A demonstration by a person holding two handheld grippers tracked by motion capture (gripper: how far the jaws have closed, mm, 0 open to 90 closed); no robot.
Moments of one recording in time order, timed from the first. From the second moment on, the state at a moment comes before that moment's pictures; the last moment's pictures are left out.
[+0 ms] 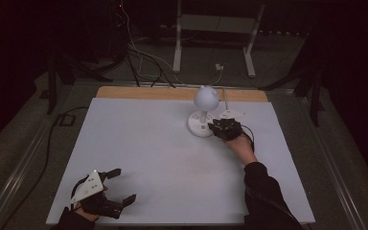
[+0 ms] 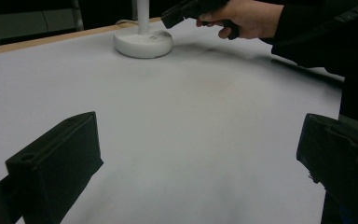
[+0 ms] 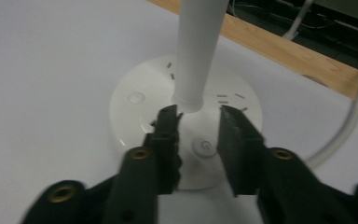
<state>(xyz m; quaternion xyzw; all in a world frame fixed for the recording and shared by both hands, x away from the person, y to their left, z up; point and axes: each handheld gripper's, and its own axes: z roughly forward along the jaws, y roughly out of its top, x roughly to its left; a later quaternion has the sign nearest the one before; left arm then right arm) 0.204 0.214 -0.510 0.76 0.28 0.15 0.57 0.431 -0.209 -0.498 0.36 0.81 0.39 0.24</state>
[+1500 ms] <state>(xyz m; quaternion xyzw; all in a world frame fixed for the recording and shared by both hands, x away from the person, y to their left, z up) 0.204 0.214 -0.511 0.76 0.29 0.15 0.57 0.439 -0.205 -0.516 0.40 0.79 0.39 0.25</state>
